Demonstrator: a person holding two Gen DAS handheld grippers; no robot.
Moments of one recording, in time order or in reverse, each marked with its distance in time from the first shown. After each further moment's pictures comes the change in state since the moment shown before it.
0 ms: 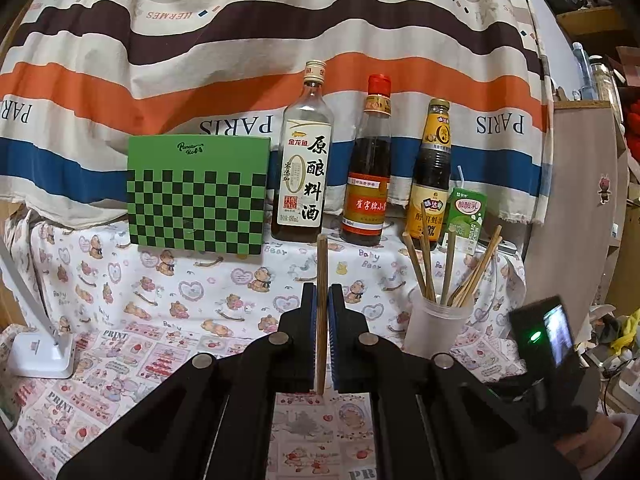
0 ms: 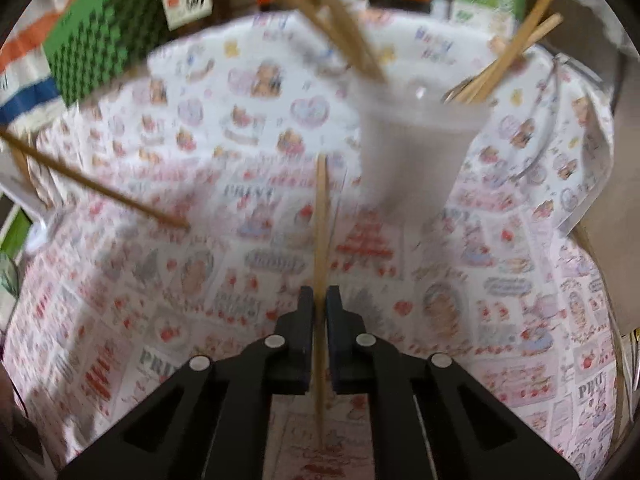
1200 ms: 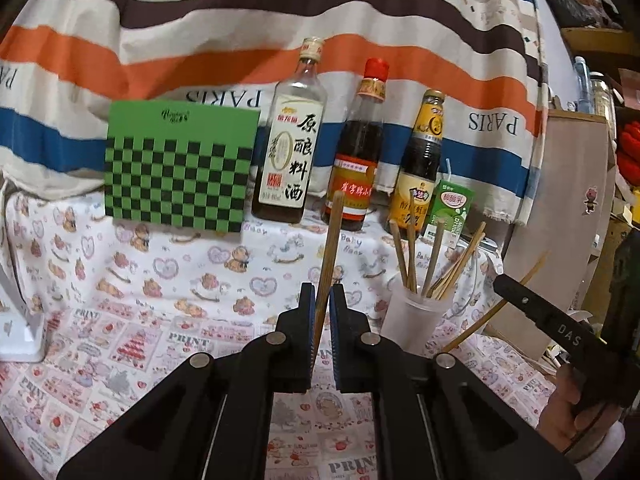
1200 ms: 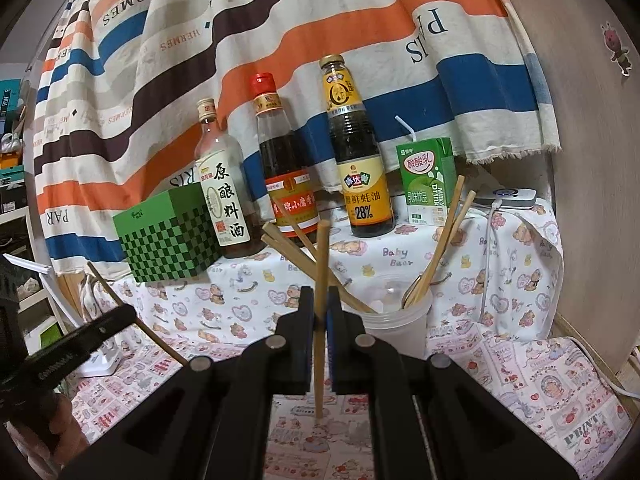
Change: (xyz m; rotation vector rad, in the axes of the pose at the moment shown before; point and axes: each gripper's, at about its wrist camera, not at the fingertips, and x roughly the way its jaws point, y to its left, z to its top) left arm 0.013 0.010 -0.003 -0.071 0.078 -0.102; right arm -0.107 -0.017 0.002 0.102 -0.610 0.116
